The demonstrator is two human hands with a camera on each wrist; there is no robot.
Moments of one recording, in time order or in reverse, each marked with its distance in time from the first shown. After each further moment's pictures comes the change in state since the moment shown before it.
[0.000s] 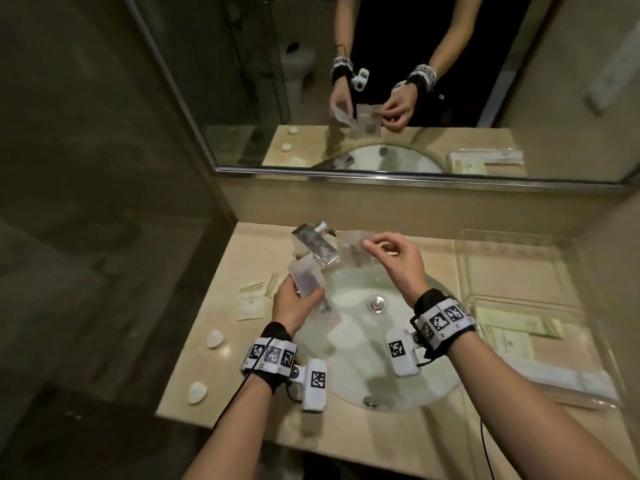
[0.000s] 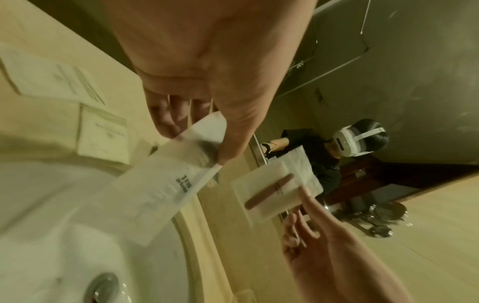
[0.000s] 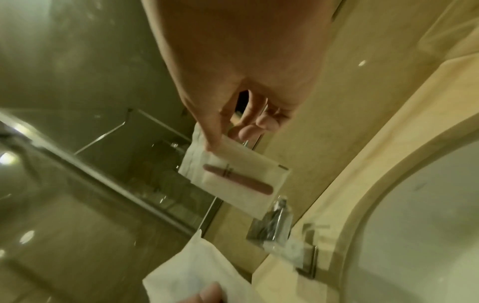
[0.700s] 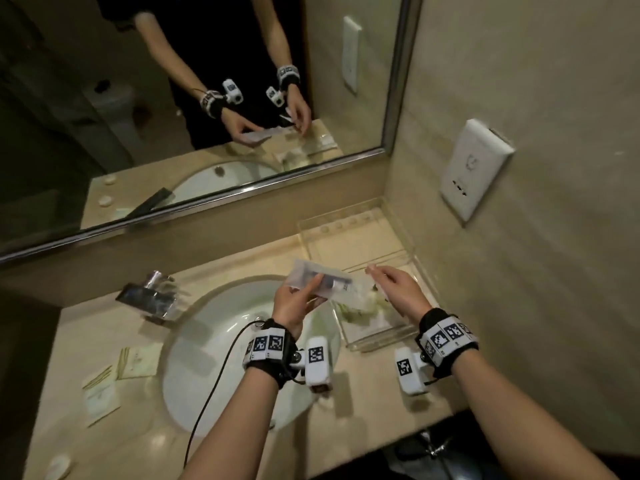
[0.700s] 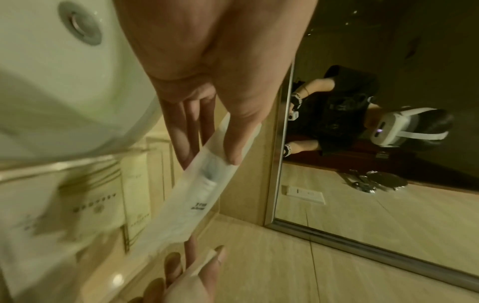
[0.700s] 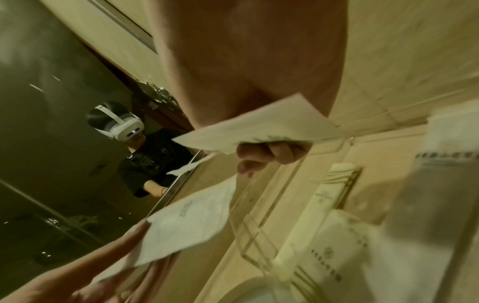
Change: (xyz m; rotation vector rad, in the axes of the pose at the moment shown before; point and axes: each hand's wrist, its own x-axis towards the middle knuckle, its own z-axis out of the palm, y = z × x) left_hand -0.039 0.065 0.270 -0.449 -0.533 -0.173; right_hand -0.107 0.089 -0.273 -0.112 0.258 0.476
